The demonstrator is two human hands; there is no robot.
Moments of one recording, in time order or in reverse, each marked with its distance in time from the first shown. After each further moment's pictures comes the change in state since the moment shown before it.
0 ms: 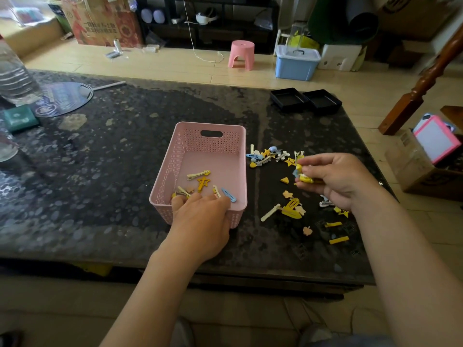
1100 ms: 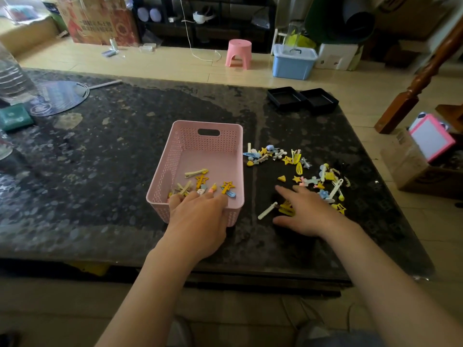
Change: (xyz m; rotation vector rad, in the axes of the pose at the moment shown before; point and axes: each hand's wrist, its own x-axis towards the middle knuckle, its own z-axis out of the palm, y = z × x) left_hand 0.000 0.000 0.001 0.007 -0.002 -0.001; right_hand 0.002 0.058 0.018 -1.333 -0.223 -0.092
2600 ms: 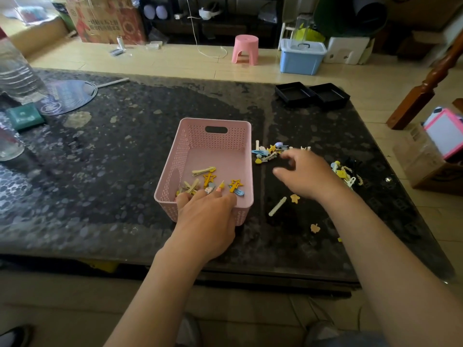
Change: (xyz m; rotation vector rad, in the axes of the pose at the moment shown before) left_hand -0.001 -0.002 0.002 -0.011 0.036 0.022; right_hand 0.003 -0.046 -0.045 0.315 0.329 -0.043
